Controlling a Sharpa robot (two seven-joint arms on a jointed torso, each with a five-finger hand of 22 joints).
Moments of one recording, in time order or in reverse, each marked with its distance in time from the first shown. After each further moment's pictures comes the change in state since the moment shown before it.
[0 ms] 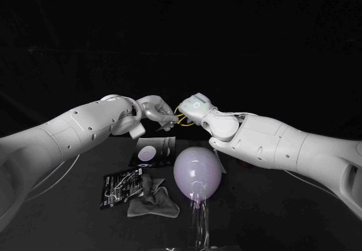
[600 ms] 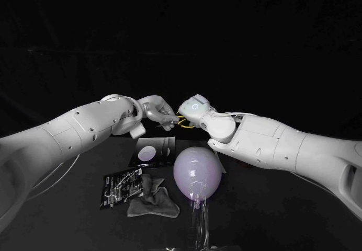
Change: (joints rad) left arm 0.000 0.004 0.001 0.001 -0.040 -0.002 0.014; left_hand 0.034 0.034 -0.036 0.028 0.001 0.006 0.002 -0.017 -0.042 -0.016 0.002 0.004 0.000 -0.009 0.001 0.000 -0.025 0.002 0.018 0.015 -0.064 -0.036; right arm 0.001 0.005 0.000 0.008 -0.064 0.082 -0.035; right_hand -0.133 -0.078 0.000 -0.069 0.000 0.112 -0.008 0.004 0.124 0.143 -0.015 0.023 0.286 0.114 -0.042 0.445 0.238 0.000 0.041 -0.057 0.308 0.233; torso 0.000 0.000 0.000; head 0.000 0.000
